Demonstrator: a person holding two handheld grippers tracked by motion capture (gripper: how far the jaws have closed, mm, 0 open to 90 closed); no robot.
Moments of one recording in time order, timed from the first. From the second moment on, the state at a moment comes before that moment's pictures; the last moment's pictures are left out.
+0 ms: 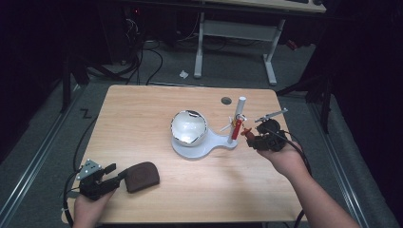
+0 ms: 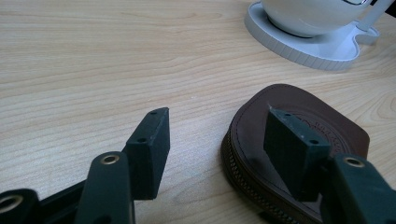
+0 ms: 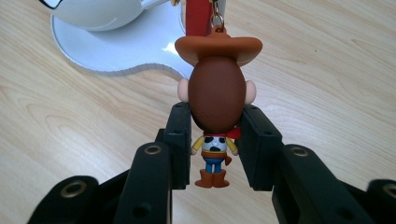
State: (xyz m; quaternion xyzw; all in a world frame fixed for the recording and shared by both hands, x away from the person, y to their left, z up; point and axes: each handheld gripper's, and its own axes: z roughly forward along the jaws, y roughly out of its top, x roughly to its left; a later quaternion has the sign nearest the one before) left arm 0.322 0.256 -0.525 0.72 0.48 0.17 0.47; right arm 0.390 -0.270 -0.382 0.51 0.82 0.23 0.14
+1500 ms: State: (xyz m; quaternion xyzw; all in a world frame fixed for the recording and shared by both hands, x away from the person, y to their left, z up) left arm 0.320 0.251 -0.525 0.71 0.49 0.11 0.50; right arm 0.313 -0.270 -0.484 0.48 0.82 0.25 0.20
